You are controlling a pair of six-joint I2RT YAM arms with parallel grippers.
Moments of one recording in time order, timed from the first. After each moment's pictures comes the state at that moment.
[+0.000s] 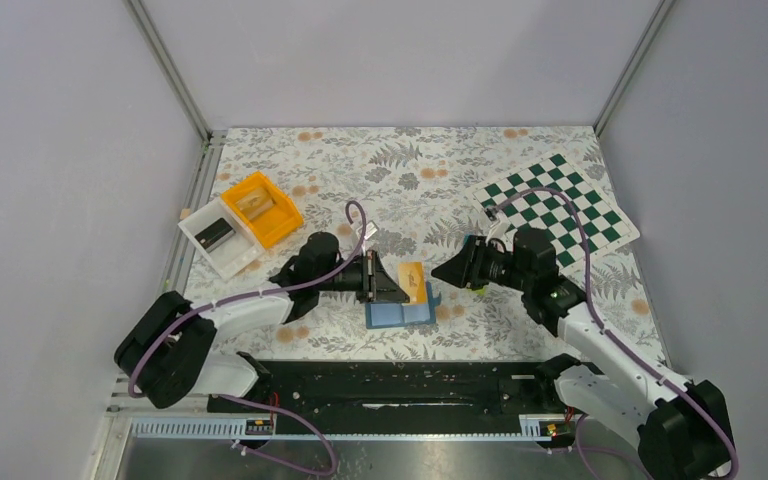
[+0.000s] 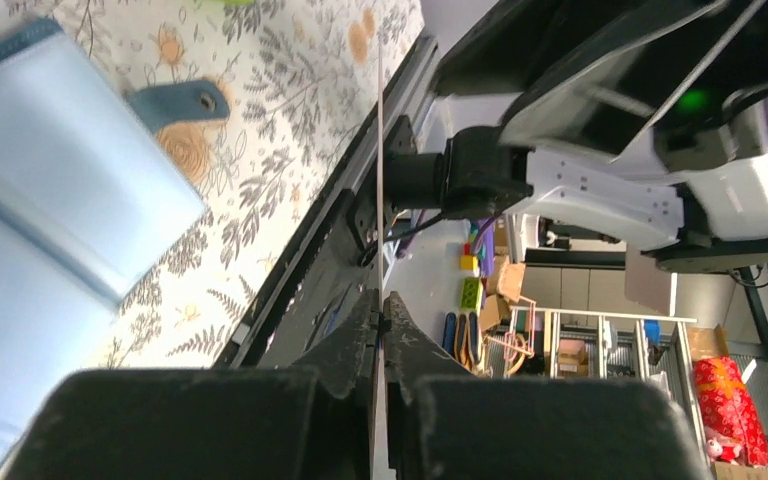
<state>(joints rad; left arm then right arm) -0.68 1.35 0.50 0.53 0.74 -1.05 0.47 0.89 0.47 0.04 -0.52 0.73</state>
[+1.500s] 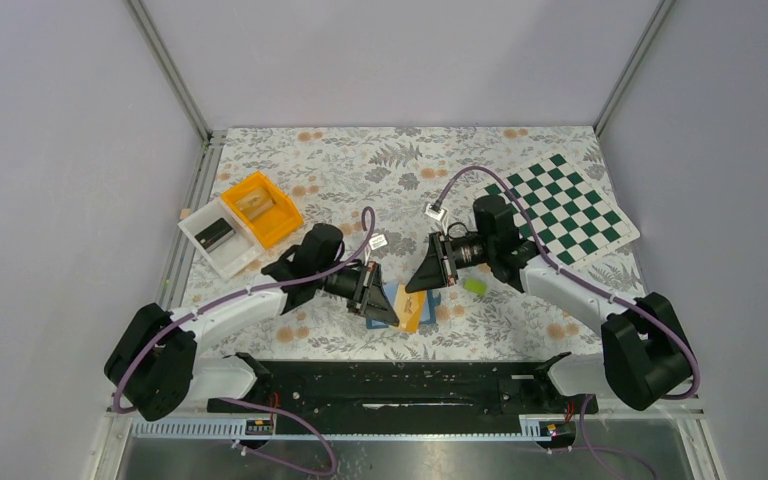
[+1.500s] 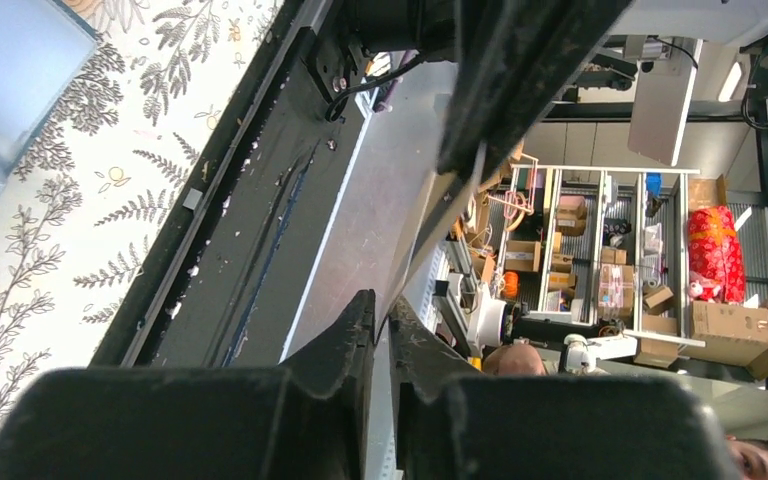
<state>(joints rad) -0.67 1.25 0.64 0.00 1.02 -0.77 0.52 1.34 0.76 0.07 -1.17 0.49</state>
